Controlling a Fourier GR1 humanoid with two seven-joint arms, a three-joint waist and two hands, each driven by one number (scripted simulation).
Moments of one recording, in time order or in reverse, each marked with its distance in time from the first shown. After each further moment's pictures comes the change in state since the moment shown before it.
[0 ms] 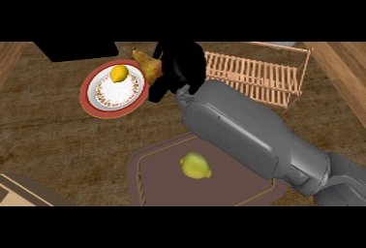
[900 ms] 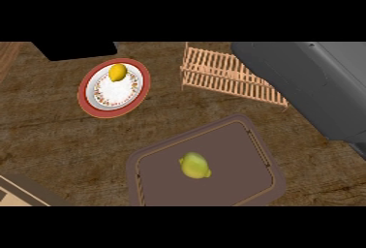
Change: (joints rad) left arm 0.007 -0.029 0.019 -0.010 -0.009 -0.016 -0.009; right arm -0.215 -0.249 -0.190 -0.029 0.051 0.053 0.091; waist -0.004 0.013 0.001
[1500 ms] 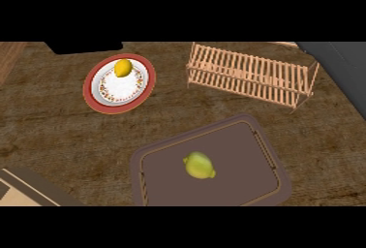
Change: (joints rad) left arm -0.031 -0.014 -0.001 0.005 -0.013 -0.022 -0.018; right arm -0.001 -0.121 -0.053 0.032 -0.057 0.094 -0.039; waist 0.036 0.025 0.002
